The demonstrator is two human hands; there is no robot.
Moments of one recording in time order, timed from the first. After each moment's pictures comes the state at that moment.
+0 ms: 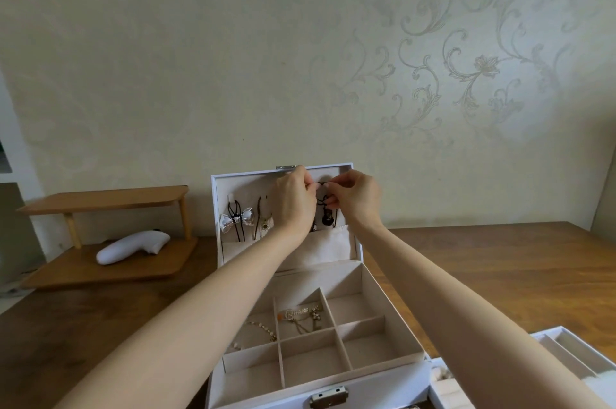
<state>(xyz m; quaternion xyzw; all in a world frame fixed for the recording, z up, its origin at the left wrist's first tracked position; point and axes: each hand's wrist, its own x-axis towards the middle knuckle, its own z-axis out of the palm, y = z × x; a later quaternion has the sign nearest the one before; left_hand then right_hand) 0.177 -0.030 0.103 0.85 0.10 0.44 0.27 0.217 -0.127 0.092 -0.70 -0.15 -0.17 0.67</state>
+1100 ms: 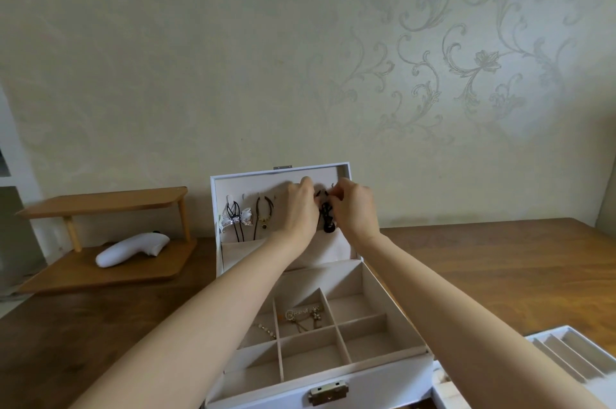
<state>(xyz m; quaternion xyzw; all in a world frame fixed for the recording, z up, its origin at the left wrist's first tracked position) 0.187 -0.029 0.087 0.92 0.07 0.33 0.19 0.237 -0.123 0.068 -0.82 -0.19 -0.26 0.47</state>
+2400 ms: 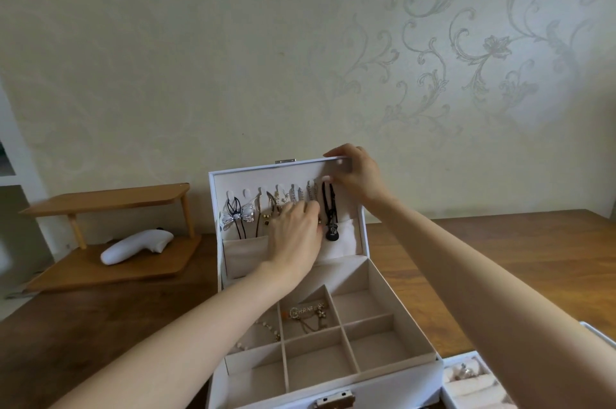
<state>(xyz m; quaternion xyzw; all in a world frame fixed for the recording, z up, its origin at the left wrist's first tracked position) 0.153 -0.021 0.054 0.94 0.01 0.35 0.02 0.261 -0.134 0.105 -0.77 -0.29 -0.21 0.52</state>
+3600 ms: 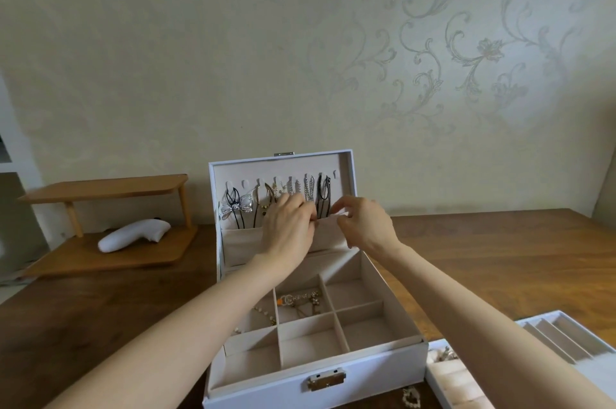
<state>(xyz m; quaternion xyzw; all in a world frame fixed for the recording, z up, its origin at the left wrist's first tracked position) 0.151 -0.015 0.048 0.93 -0.03 0.37 0.03 0.197 -0.156 0.055 -0.90 -0.21 -0.16 0.35</state>
